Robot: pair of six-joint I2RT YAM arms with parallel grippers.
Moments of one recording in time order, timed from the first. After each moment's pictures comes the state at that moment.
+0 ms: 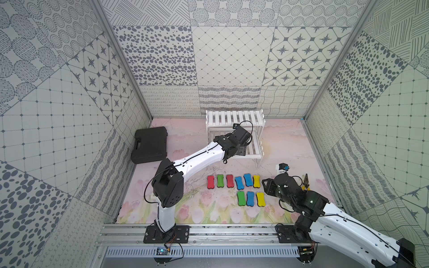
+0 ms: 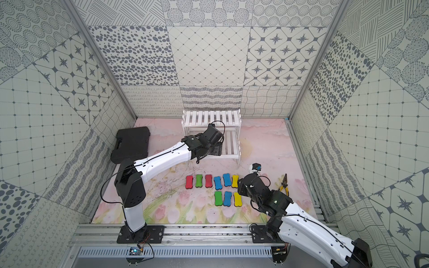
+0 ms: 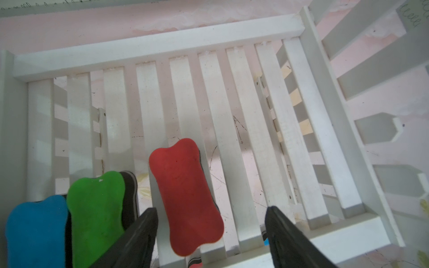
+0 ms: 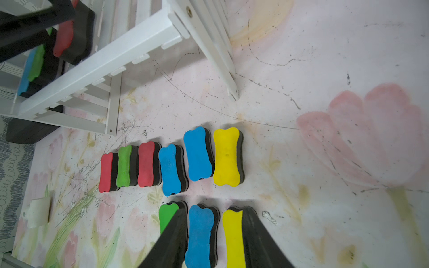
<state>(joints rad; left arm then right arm) -0.80 1.91 1.71 -0.73 -0.36 -0.53 0.81 0.69 0.51 -0.59 0.30 0.89</state>
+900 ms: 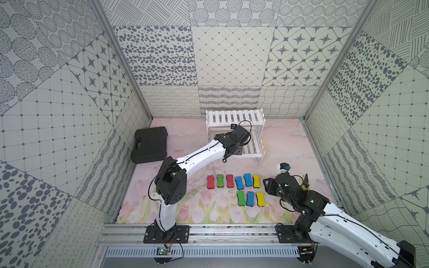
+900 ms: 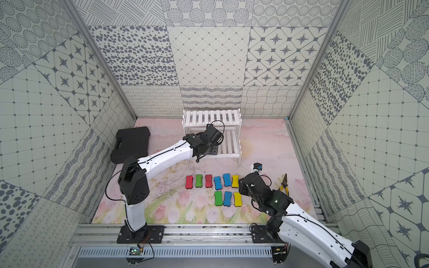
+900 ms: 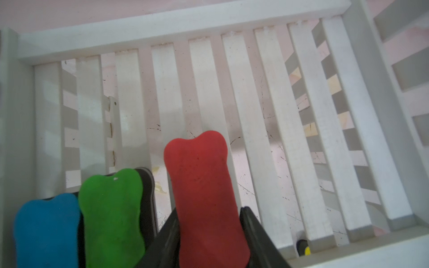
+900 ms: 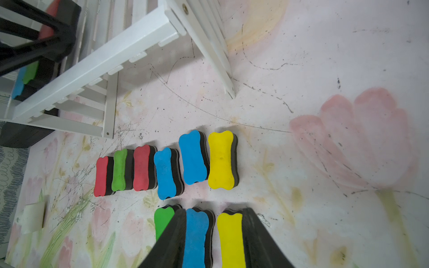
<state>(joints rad) -0.78 1.92 1.73 -0.79 -0.36 -0.56 0.78 0.69 0.51 -0.60 0.29 0.88</state>
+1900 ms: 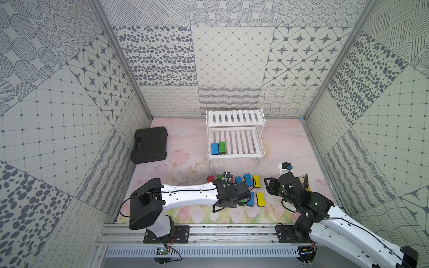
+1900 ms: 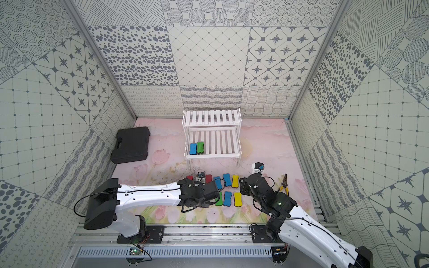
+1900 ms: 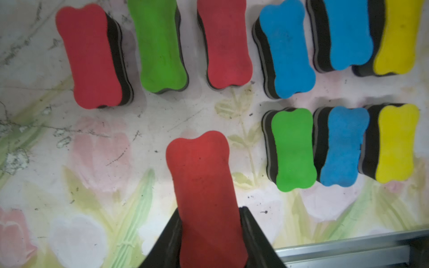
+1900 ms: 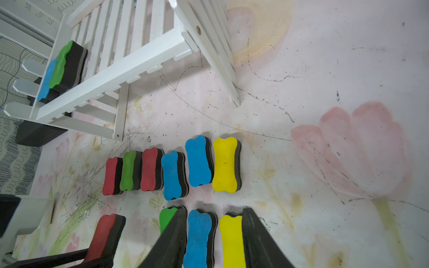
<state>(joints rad) -1.22 1.59 1.08 -0.87 -0.25 -1.16 0.77 0.63 0.51 -0.60 0.30 0.84</state>
